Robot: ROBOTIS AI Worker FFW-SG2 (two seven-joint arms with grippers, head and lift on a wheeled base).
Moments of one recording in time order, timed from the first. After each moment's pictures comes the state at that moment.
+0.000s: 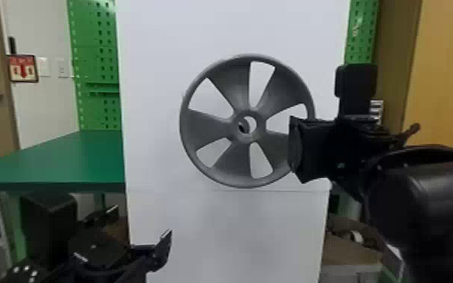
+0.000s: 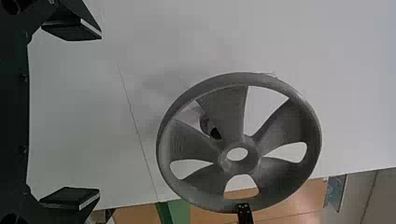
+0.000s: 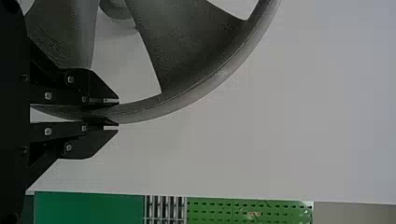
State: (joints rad) left arm -0.06 0.28 -0.07 -2.35 0.24 0.67 -0.22; right arm -0.74 0.00 0.11 -1.94 -0.10 1.02 -0.20
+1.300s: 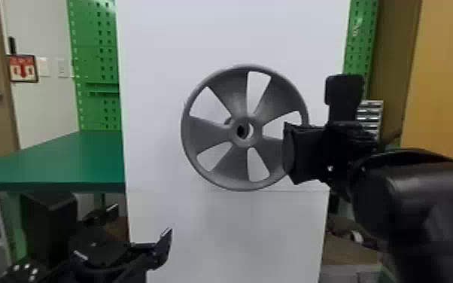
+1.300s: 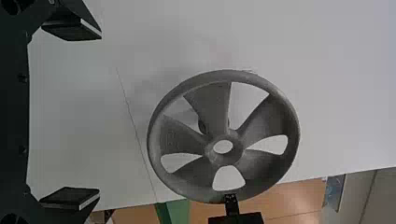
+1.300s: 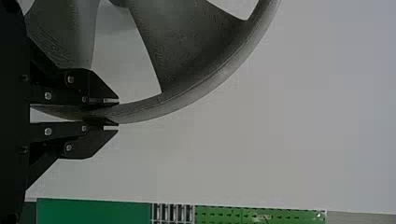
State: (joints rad) left arm -0.07 0.28 -0.07 -2.35 0.24 0.67 -0.22; right arm -0.78 0.00 0.11 -1.80 -0.10 0.94 -0.20
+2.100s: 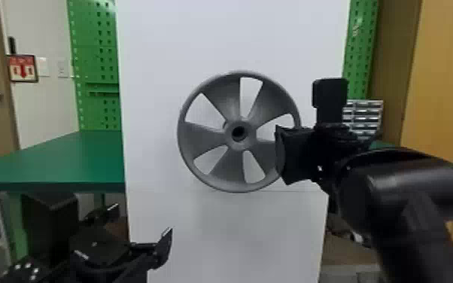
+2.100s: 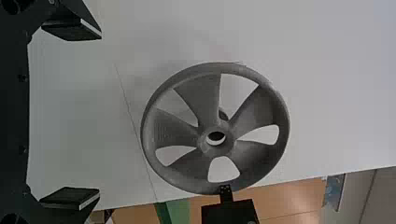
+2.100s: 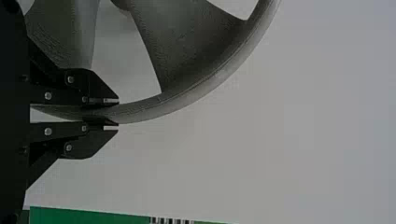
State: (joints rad) left arm -0.07 0.28 -0.08 -2.35 0.24 0.67 -0.22; right arm -0.82 0.00 0.15 -1.70 -0.09 0.89 -0.20
